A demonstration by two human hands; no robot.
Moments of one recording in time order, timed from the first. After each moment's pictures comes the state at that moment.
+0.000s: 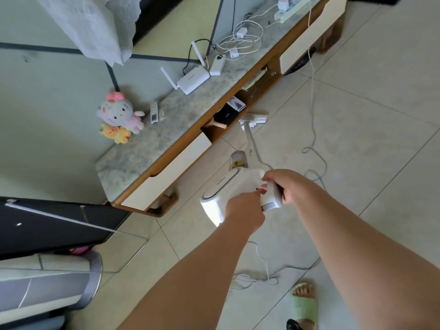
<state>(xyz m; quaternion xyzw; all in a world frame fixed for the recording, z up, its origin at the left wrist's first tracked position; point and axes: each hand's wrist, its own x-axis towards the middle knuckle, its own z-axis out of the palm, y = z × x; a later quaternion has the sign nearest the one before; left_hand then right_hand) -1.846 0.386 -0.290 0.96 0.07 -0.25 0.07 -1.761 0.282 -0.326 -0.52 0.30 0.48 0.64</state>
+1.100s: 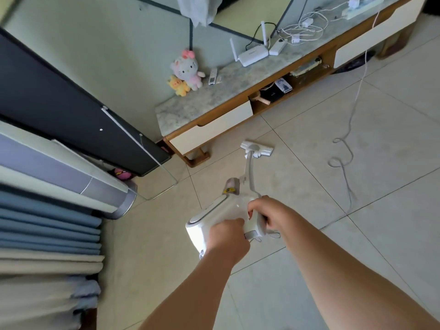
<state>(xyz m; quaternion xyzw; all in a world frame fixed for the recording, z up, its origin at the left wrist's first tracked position) -2.214 0.358 -0.232 0.93 0.26 -0.21 0.11 -2.090 0.298 -0.303 -0.63 0.11 0.55 0.53</state>
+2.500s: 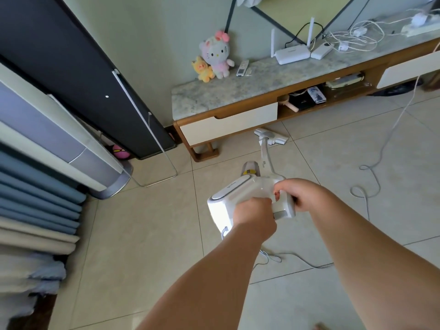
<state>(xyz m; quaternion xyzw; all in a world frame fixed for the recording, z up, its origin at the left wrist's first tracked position) -2.119 0.417 -0.313 0.94 0.26 -0.17 0.15 -1.986 0.363 -0.359 -0.72 0.05 0.55 0.43</state>
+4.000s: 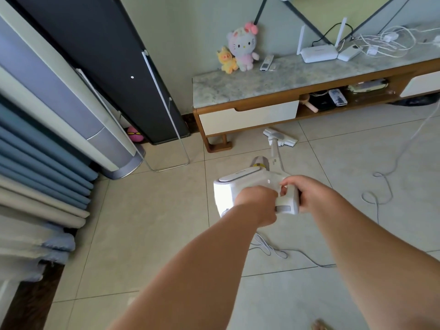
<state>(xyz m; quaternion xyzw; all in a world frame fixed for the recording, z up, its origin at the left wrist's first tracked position) -2.171 0.464 -0.294 0.96 0.17 -0.19 0.09 -2.049 0.393 -0.338 -0.63 0.14 0.56 0.52</state>
